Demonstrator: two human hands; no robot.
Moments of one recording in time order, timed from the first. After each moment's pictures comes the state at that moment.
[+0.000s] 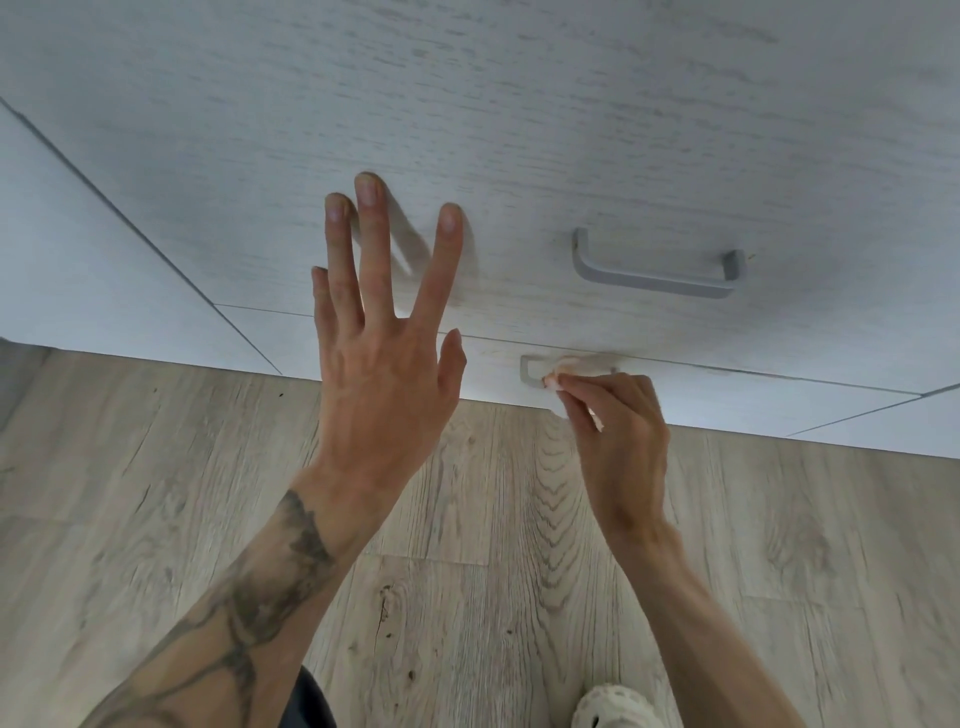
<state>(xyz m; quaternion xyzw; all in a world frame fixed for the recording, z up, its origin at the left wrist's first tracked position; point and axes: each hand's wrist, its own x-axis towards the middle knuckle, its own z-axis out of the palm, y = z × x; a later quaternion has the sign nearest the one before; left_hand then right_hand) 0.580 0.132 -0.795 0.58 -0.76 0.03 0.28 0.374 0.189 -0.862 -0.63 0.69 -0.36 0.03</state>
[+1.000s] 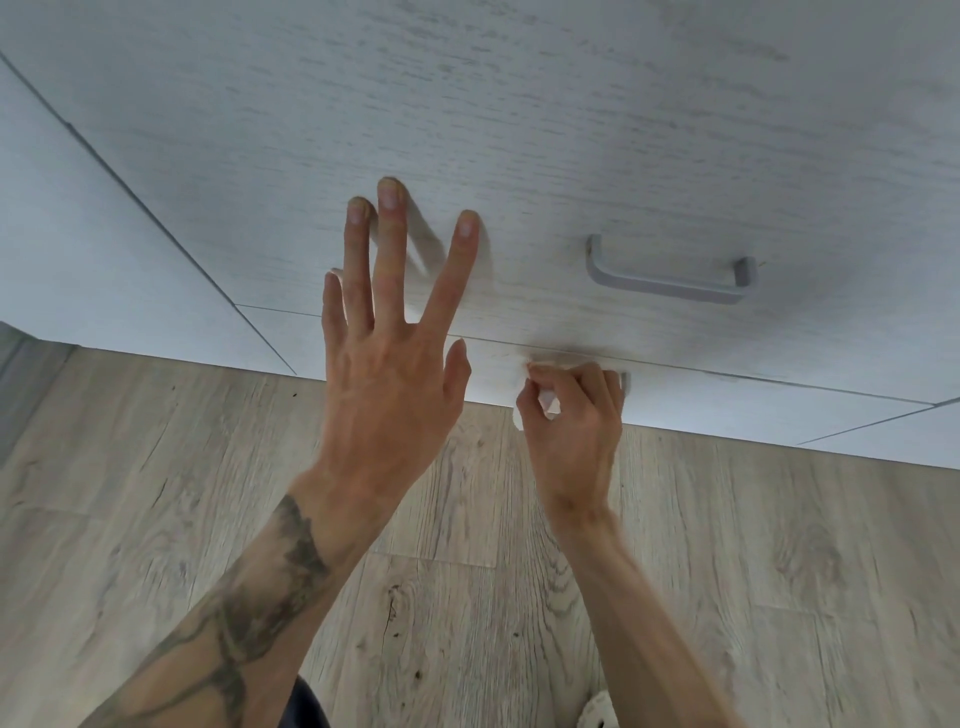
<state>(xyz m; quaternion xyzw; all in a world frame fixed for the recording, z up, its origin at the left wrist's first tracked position) 0.588 0.140 -0.785 0.57 -0.78 0.02 0.26 0.426 0.167 -0.872 -0.57 0.71 -0.41 0.01</state>
